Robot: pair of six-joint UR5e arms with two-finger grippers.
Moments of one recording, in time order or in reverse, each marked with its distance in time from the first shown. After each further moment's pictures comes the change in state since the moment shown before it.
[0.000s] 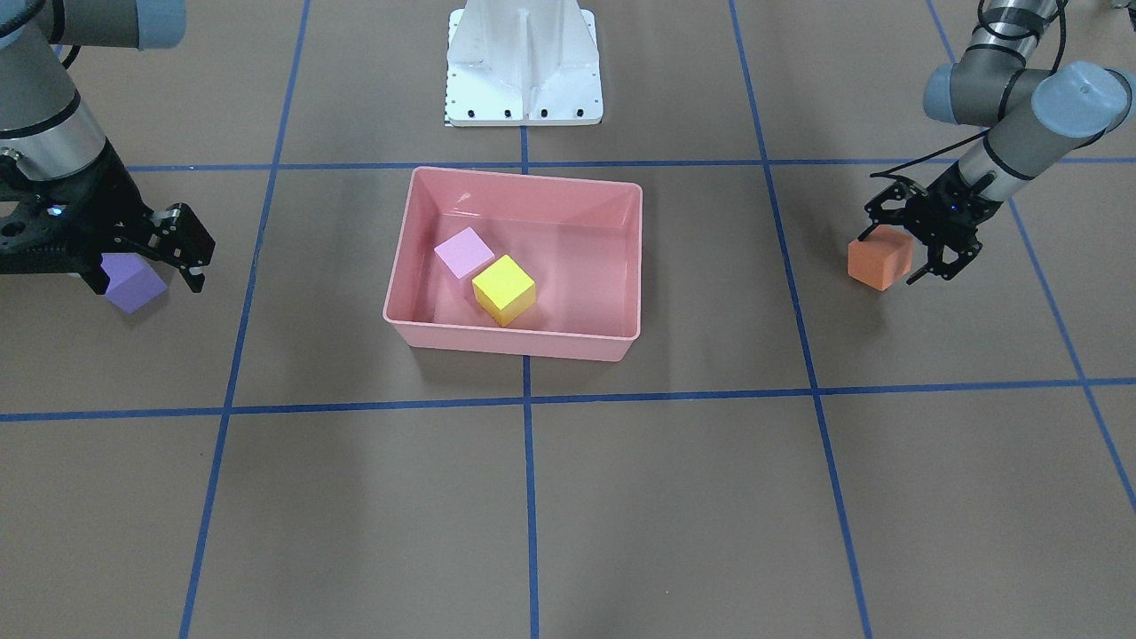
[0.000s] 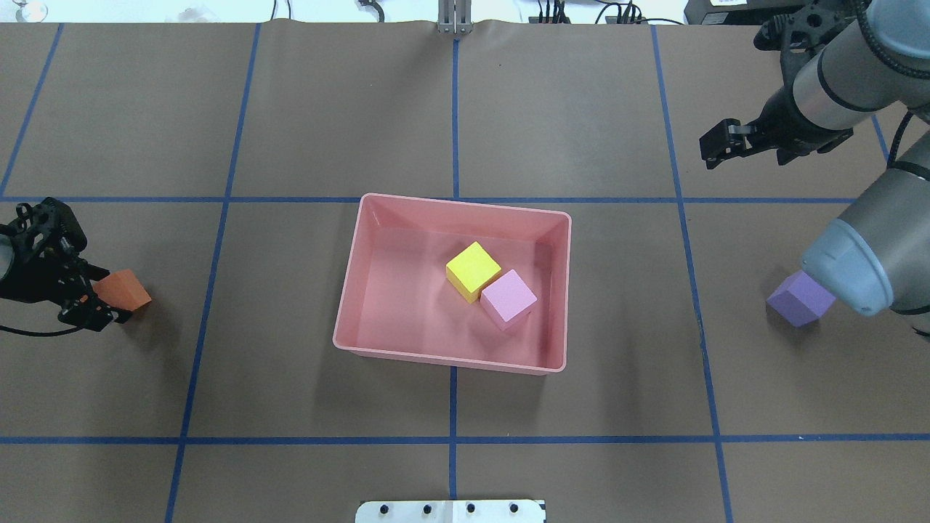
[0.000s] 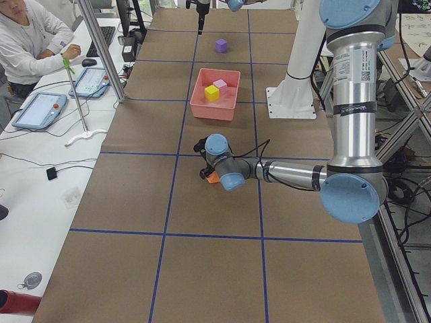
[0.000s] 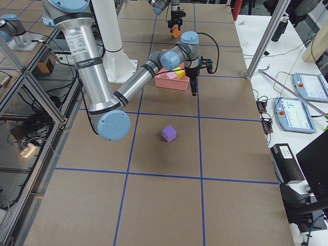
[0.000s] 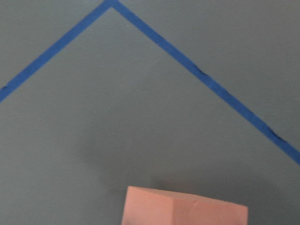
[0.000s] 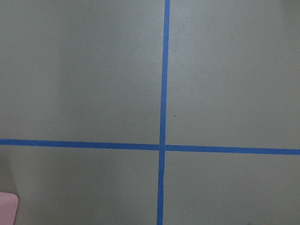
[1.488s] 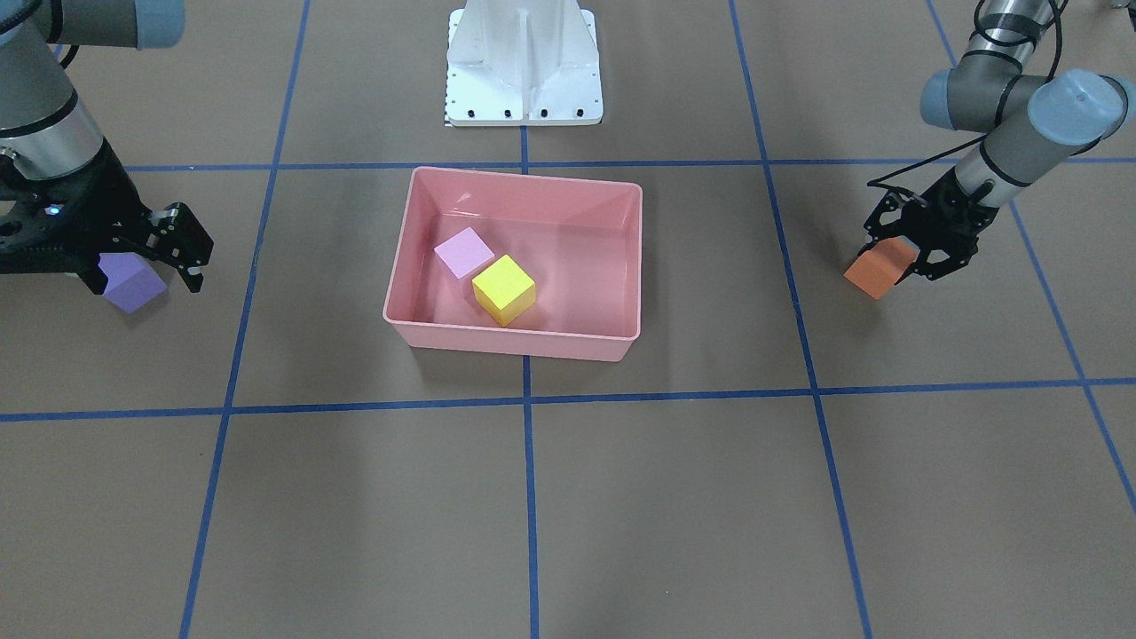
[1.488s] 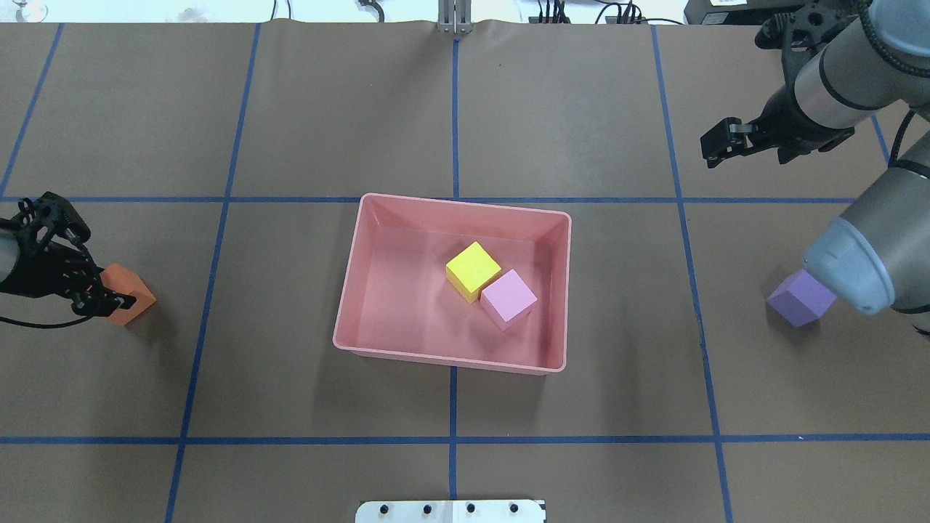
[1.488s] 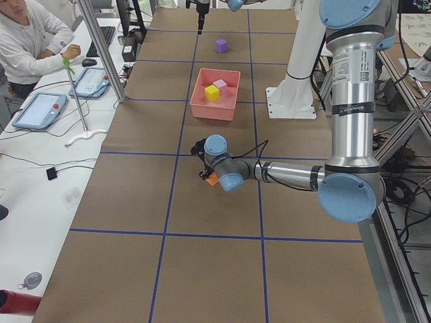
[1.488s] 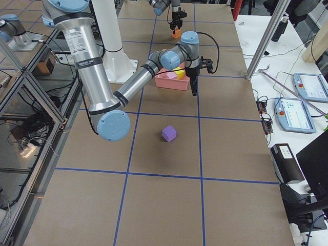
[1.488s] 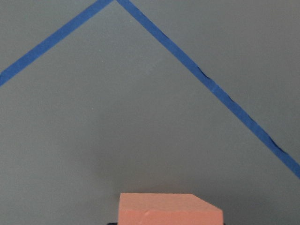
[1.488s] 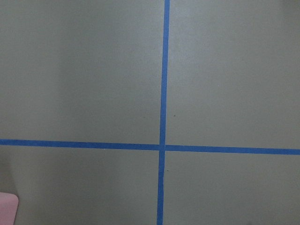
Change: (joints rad) left arm 0.003 -0.017 0.016 0.000 0.061 -0.089; right arm 0.013 -0.001 0.000 0.000 0.008 -0.016
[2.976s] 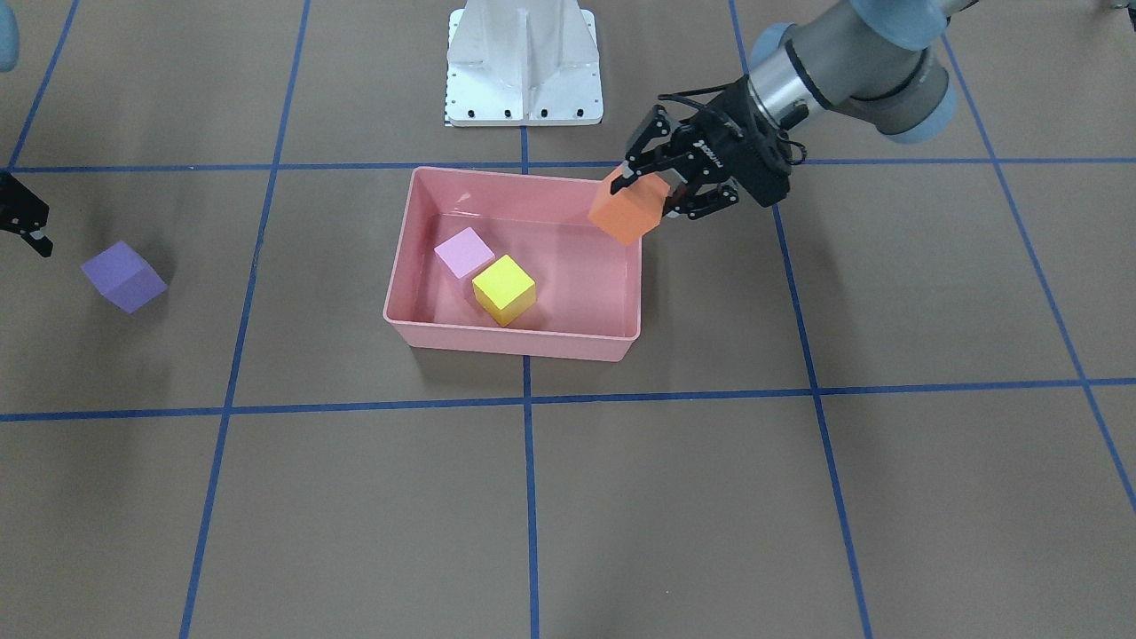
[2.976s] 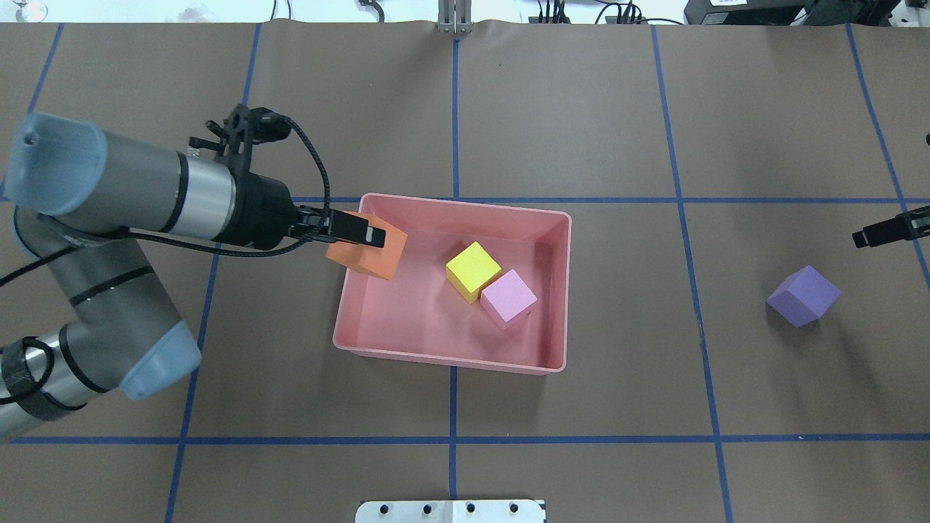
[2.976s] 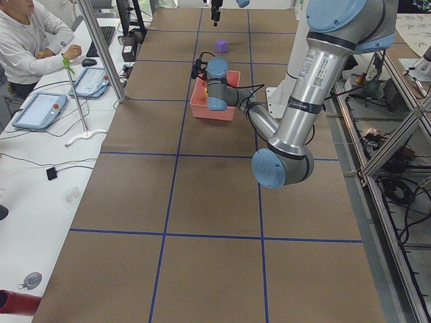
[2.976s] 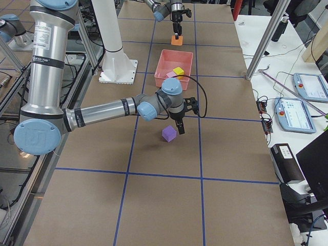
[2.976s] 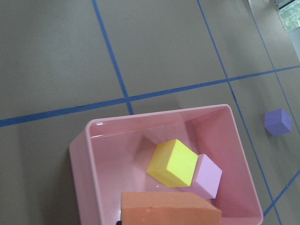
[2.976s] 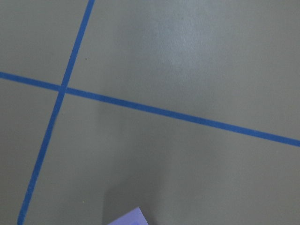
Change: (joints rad) left arm 0.205 -0.481 -0.196 0.060 0.117 -0.915; right arm 0.160 -0.509 -0.081 0.598 0.194 -0.318
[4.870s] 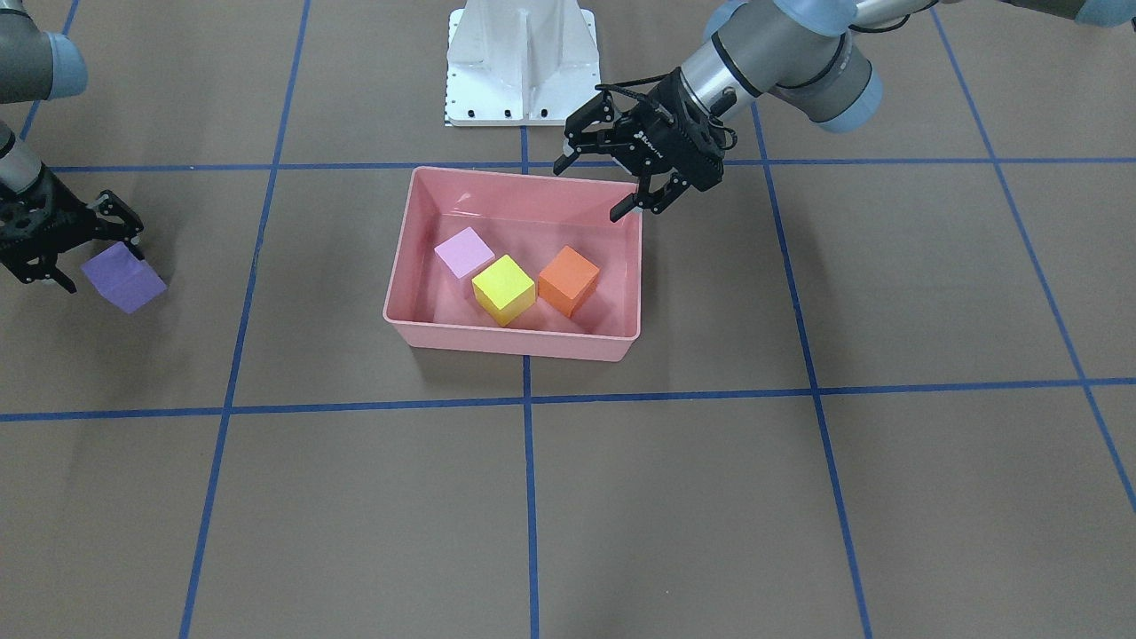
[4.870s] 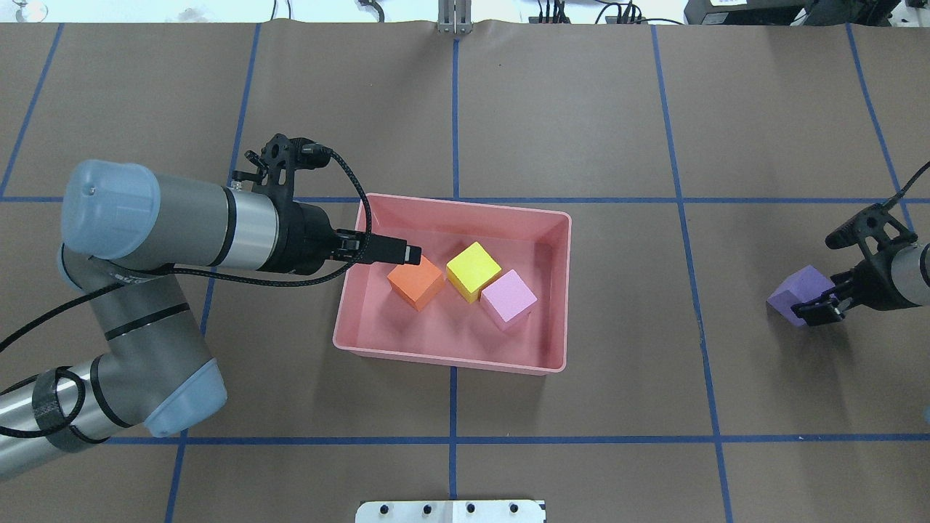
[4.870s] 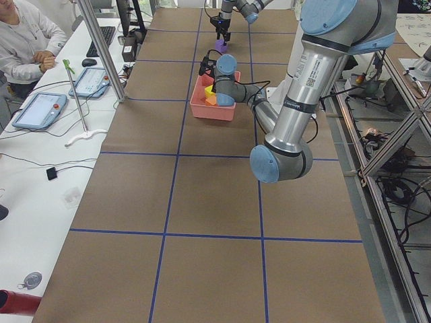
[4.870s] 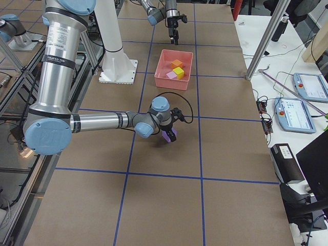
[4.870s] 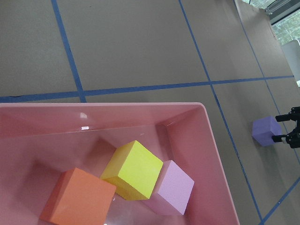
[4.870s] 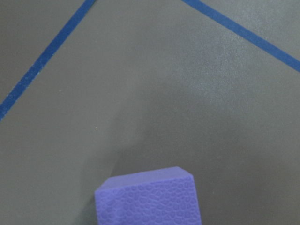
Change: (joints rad) left arm 0.069 -0.015 -0.005 0.016 0.105 -0.001; right arm -0.301 -0.022 -0.190 0.321 -0.176 -0.046
